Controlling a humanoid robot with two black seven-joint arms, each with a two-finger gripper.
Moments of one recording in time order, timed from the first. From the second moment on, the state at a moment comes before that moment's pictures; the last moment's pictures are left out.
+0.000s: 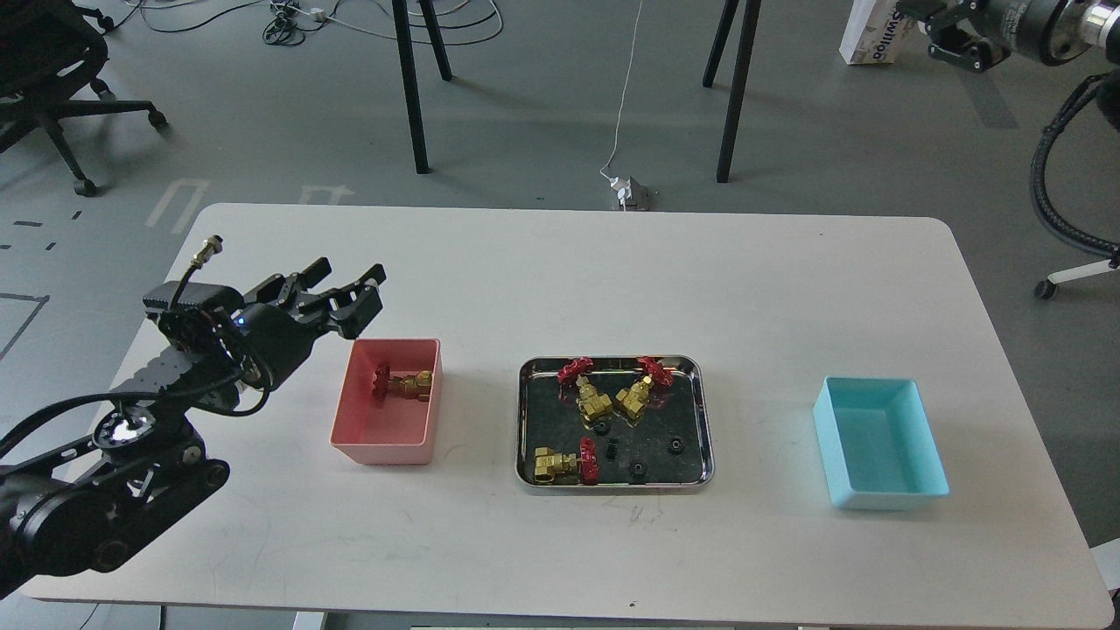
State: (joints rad) left arm -0.49 0.56 -0.82 -1.23 1.71 0.21 -0.01; right arm 1.24 -0.72 0.46 1.14 -0.53 0.31 -0.15
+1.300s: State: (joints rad) left arm -0.99 0.71 -1.00 -1.21 1.02 0.09 0.00; right arm 1.20 -0.25 -0.36 1.10 -1.58 0.49 0.05
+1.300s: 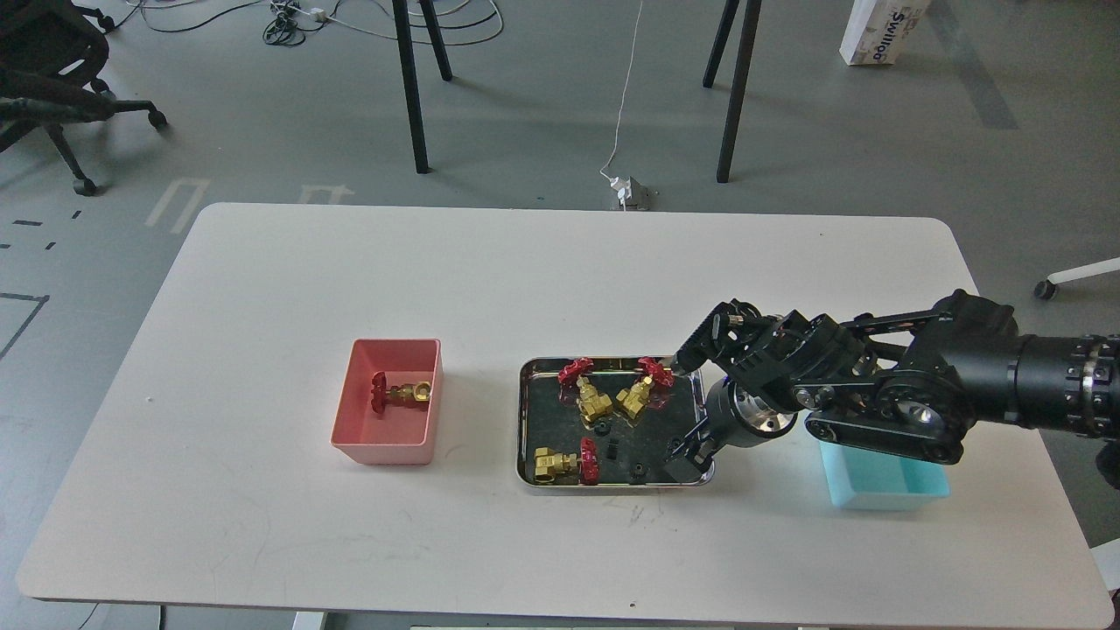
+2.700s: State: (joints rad) left arm -1.02 0.72 -1.00 -1.21 1.02 0.09 0.00; right arm 1.19 -0.17 -0.39 1.01 -1.67 0.49 0.11
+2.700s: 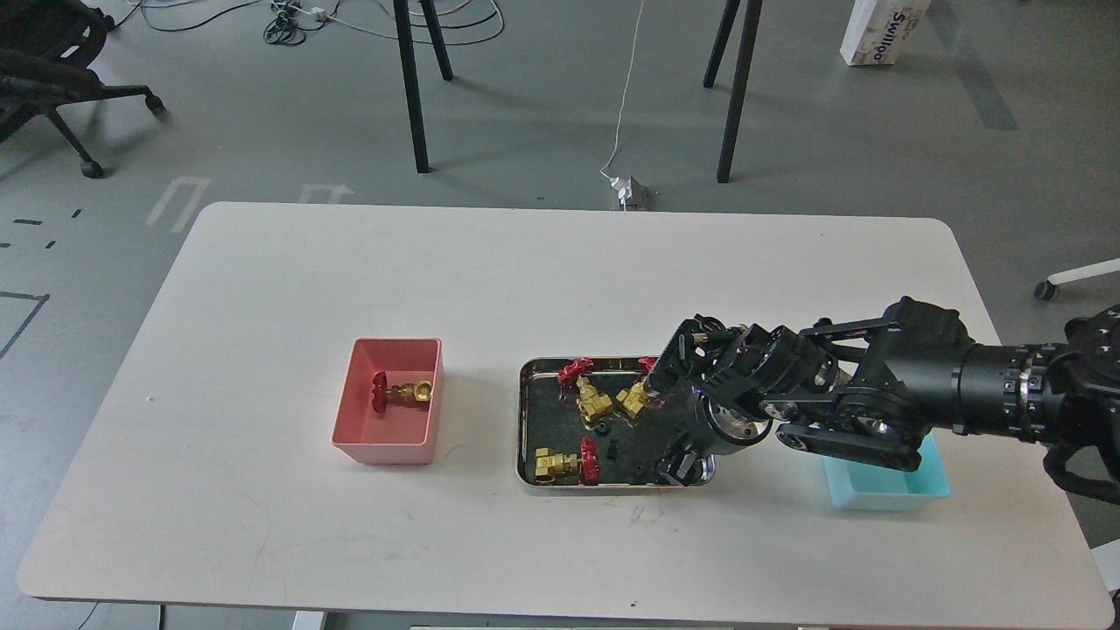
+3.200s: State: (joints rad) left arm -1.02 0.73 -1.00 -1.21 1.02 0.09 0.00; right arm 1.20 -0.15 -0.39 1.01 -1.67 0.49 0.10
